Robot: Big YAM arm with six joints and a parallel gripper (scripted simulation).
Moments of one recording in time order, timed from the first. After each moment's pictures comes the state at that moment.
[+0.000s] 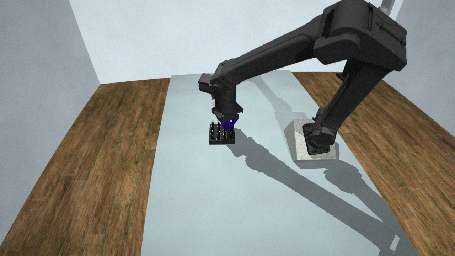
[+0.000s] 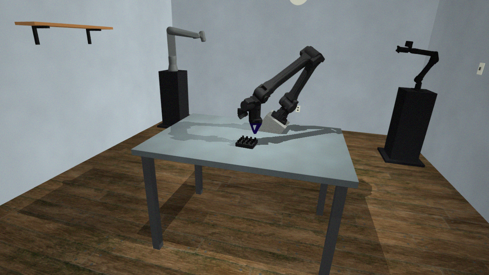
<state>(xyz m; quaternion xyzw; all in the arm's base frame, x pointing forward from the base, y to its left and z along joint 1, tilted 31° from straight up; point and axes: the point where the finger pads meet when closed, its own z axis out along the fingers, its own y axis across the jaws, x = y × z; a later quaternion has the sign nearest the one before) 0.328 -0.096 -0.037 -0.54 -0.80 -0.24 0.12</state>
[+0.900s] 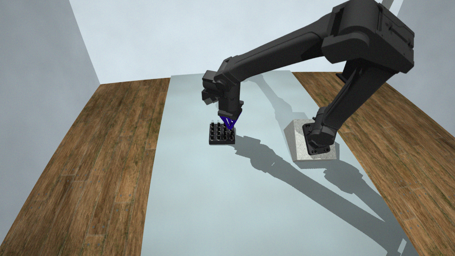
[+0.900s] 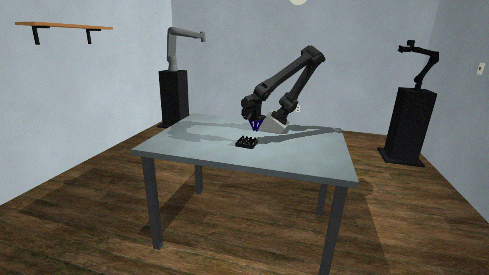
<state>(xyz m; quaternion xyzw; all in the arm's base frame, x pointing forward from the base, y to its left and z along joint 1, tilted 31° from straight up) 0.313 -0.100 -0.029 -0.24 -0.93 -0.26 0.03</state>
